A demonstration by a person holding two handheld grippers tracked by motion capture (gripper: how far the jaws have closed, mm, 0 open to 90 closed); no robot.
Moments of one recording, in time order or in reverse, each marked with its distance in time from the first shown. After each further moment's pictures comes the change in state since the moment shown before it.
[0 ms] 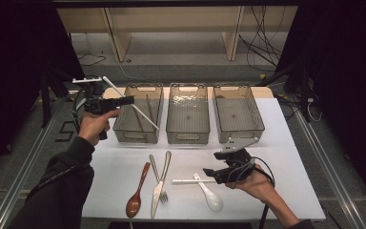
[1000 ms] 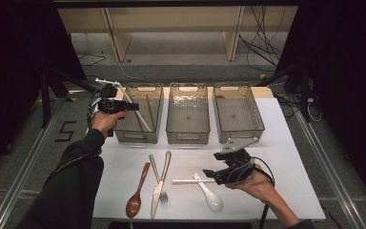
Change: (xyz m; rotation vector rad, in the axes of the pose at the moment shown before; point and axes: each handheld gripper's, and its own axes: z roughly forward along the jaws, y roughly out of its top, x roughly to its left) left arm 0.038 -0.010 0.057 0.205 0.136 -0.055; right arm 0.000 0.000 0.001 0.010 0.011 -0.005
